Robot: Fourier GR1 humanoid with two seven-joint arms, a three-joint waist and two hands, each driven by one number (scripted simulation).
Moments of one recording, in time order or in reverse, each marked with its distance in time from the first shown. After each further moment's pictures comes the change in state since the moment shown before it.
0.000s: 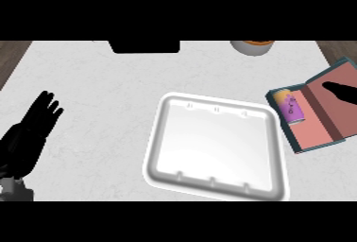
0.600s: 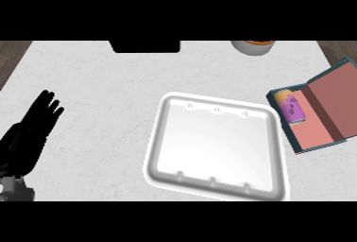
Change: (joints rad) left arm -0.007 -0.002 0.004 0.010 0.000 -0.008 -0.010; right arm 0.303 -0.081 -0.206 -0.239 -0.357 0.189 -0.116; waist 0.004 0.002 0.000
